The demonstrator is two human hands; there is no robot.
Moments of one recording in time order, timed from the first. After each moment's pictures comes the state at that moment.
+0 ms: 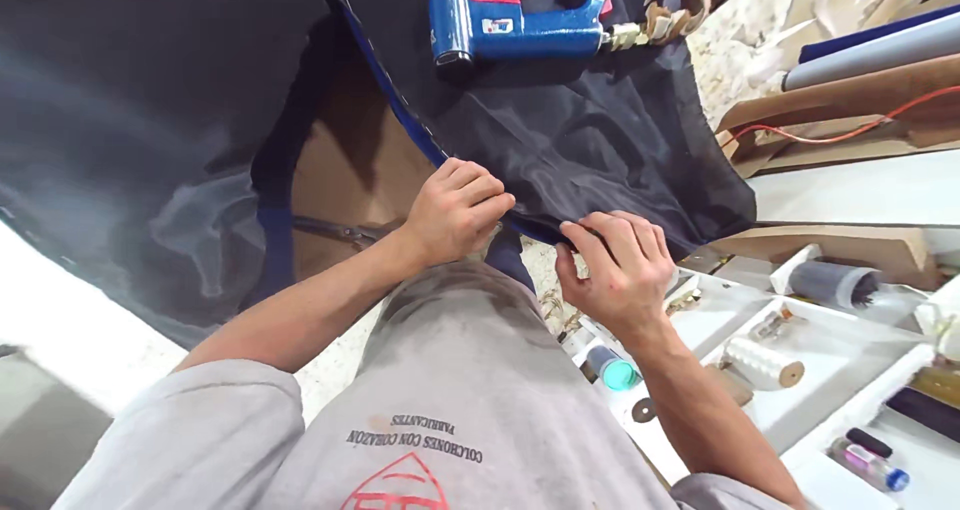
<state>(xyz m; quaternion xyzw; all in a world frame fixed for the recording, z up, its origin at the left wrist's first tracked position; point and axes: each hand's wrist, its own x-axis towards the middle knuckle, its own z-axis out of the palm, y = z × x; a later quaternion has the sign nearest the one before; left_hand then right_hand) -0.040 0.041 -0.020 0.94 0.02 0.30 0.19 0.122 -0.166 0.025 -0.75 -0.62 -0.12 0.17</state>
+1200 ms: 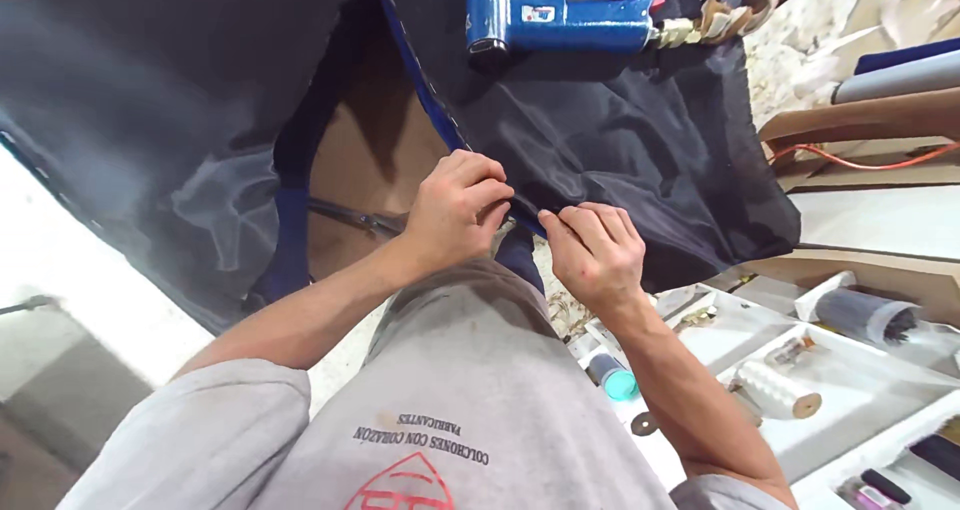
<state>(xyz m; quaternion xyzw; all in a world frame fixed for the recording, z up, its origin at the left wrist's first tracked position) -0.057 0.035 -0.002 0.91 0.18 0.23 0.30 0.116 -0.129 -0.004 -0.68 -0.69 -0.11 0.23</state>
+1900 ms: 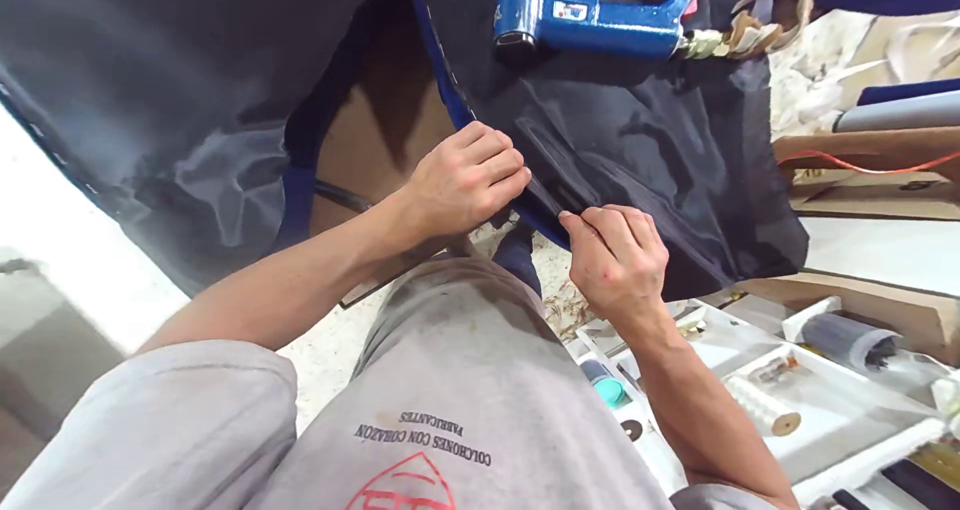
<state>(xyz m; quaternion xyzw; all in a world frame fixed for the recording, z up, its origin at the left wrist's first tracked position) -0.052 0.072 -0.008 0.96 0.00 0.28 0.09 0.126 -0.130 0.007 -0.68 -0.70 -0.08 0.21</state>
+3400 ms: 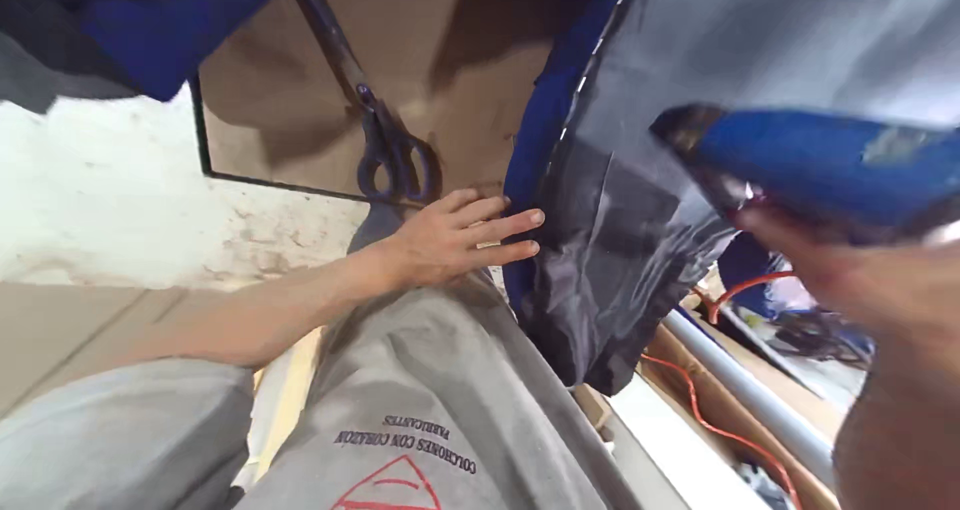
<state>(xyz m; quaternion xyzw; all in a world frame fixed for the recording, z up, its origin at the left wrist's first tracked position) -0.060 -0.047 -0.080 0.86 0.31 0.34 0.23 0.272 0.089 0.153 -0.62 -0.75 0.19 -0.10</state>
